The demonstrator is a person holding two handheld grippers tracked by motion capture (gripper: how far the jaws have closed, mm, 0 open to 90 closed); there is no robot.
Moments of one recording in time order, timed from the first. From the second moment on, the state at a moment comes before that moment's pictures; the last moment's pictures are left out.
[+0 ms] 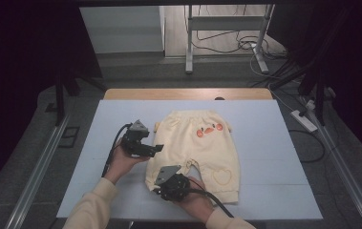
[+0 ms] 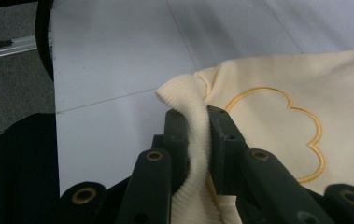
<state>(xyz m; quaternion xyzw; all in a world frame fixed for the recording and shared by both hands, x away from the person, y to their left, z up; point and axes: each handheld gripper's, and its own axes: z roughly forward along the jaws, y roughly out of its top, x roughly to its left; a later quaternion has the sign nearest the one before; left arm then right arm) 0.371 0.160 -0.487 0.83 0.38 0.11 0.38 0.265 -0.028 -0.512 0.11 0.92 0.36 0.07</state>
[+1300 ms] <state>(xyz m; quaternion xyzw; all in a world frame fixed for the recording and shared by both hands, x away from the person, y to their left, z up) 0.432 0.147 -0.506 0.84 0.40 0.11 0.35 0.264 -0.029 -0.515 0.11 0.93 0.36 0.06</state>
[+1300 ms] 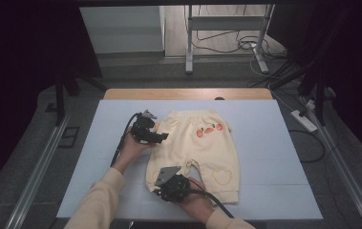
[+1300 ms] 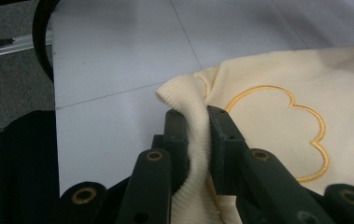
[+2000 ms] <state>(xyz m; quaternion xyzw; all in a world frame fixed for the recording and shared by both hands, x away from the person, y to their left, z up) 0.447 0.146 -0.531 0.85 0.42 0.09 0.32 0.263 -0.030 -0.517 0.11 0.93 0.36 0.06</state>
